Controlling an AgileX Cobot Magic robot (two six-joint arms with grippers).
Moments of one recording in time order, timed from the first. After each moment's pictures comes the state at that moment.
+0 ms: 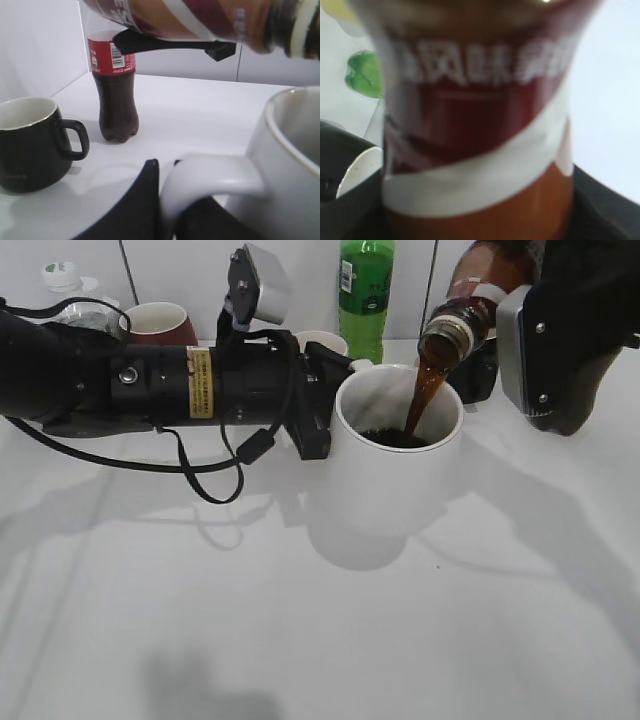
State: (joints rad) left arm -0.52 1.92 -1.08 1.15 -0.96 -0.71; right arm 0.30 1.43 -0.83 -0.95 -0.46 -0.93
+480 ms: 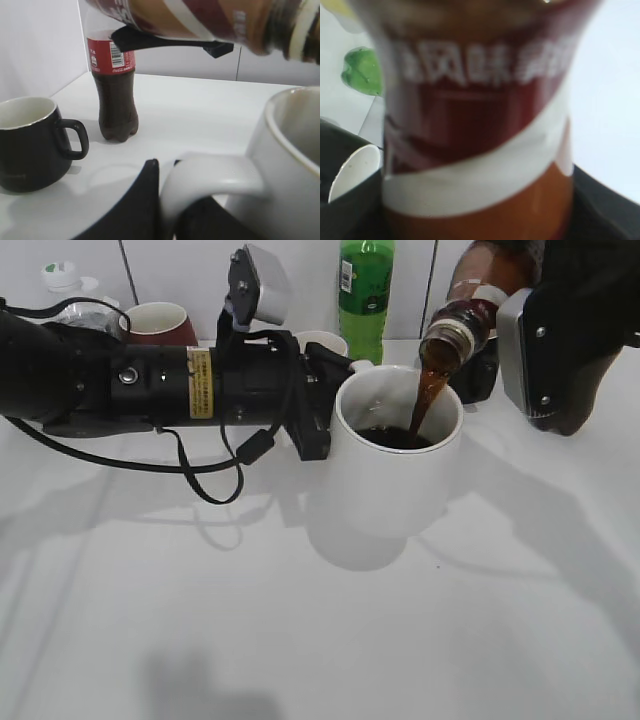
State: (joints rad) left arm -0.52 1.92 -1.08 1.15 -0.96 -0.70; right arm 0.30 1.43 -0.83 -0.95 -0.46 -0.97
